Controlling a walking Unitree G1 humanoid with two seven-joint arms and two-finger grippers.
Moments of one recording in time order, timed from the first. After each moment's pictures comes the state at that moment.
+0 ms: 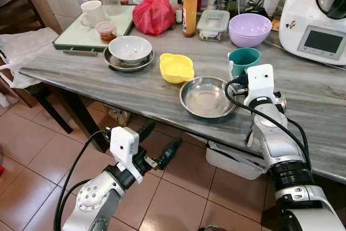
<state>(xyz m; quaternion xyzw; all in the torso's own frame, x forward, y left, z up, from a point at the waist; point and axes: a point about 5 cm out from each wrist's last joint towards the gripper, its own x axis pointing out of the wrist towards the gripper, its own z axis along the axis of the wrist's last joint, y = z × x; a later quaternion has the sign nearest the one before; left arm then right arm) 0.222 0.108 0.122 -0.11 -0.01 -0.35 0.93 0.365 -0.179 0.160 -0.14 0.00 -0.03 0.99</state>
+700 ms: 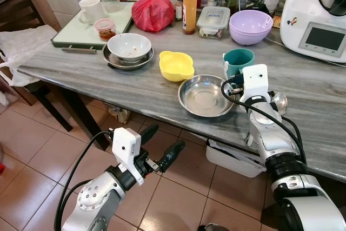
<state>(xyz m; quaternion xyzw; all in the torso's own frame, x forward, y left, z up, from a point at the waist) 0.220 0.107 0.118 -0.12 0.00 -0.37 0.92 0.376 -0.171 0.155 -0.13 -0.01 -0.01 0.99</state>
